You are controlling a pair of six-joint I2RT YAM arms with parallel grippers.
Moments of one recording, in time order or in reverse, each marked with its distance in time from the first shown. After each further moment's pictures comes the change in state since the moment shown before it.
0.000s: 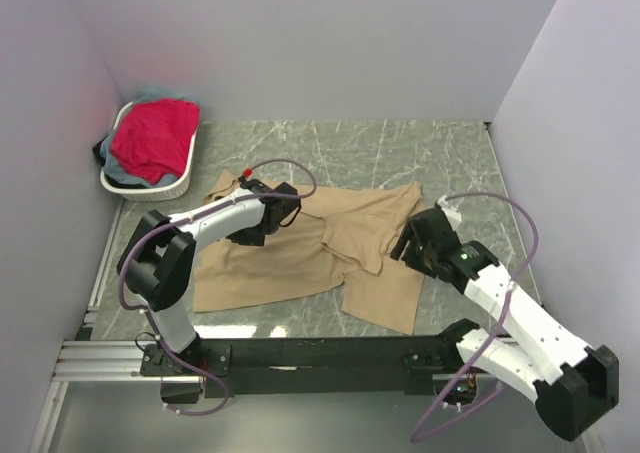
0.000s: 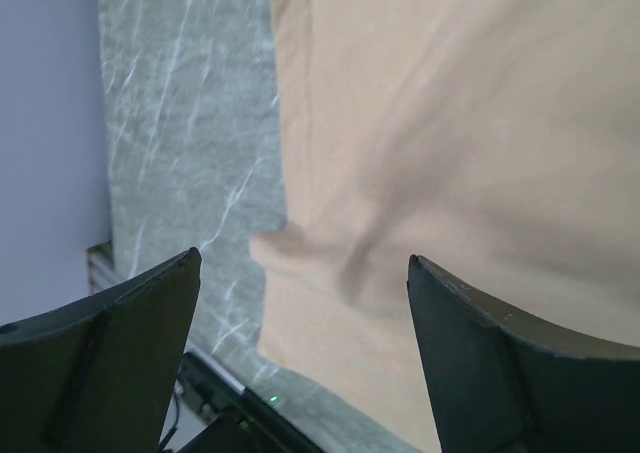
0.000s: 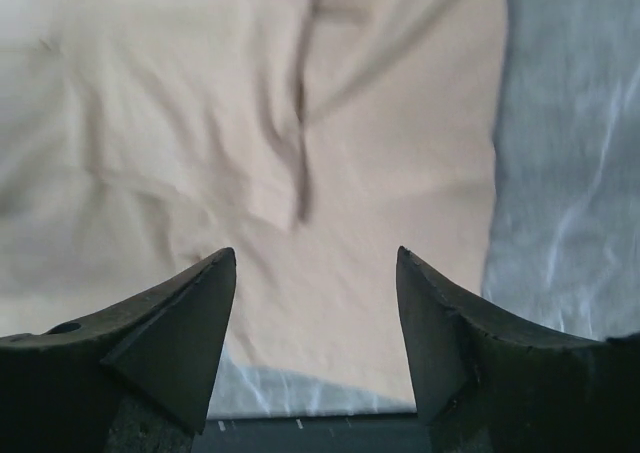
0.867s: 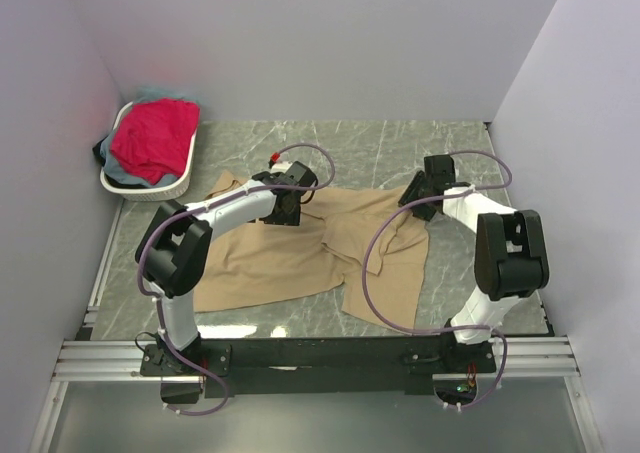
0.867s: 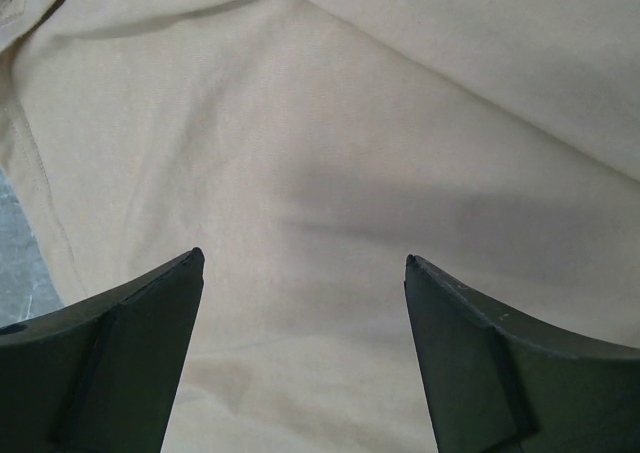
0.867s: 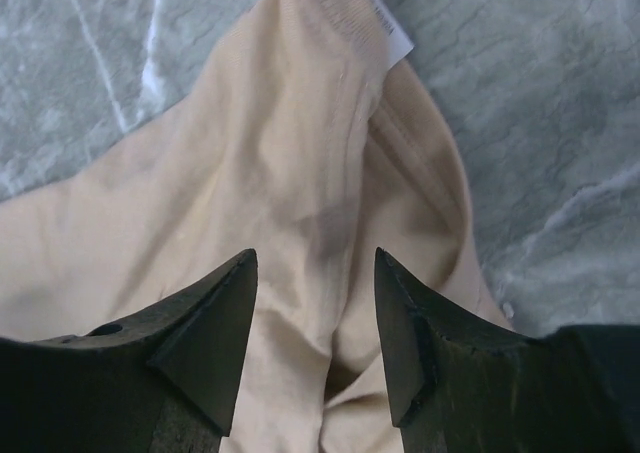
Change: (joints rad) left arm 0.001 0.121 0.125 0.411 0.262 0.188; right arm -0.407 0.800 0.308 0.495 -0.229 -0.210
